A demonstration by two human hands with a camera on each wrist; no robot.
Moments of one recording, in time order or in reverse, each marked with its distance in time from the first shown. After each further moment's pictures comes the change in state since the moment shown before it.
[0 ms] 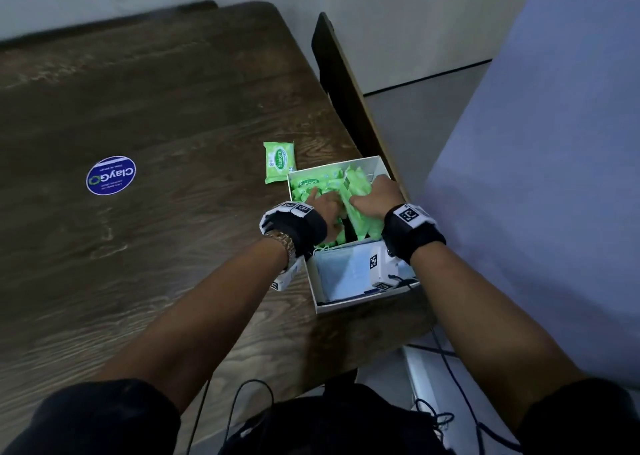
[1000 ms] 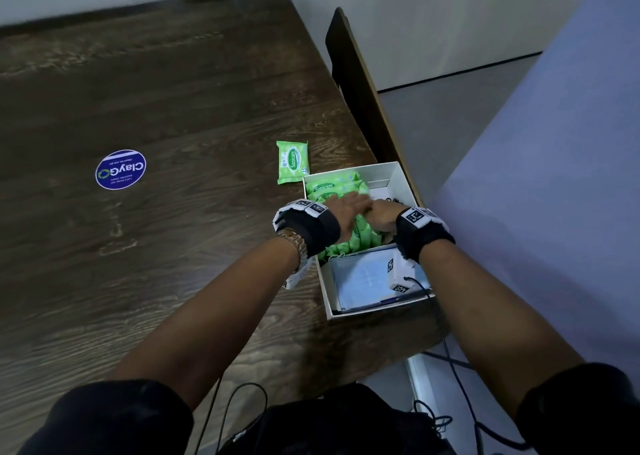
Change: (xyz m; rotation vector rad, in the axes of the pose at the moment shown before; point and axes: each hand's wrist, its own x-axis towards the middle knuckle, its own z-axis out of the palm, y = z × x) left_hand -0.003 -0.010 -0.016 -0.114 -0.034 0.153; right_hand 0.007 -0.022 0.015 -0.401 -0.376 -0.040
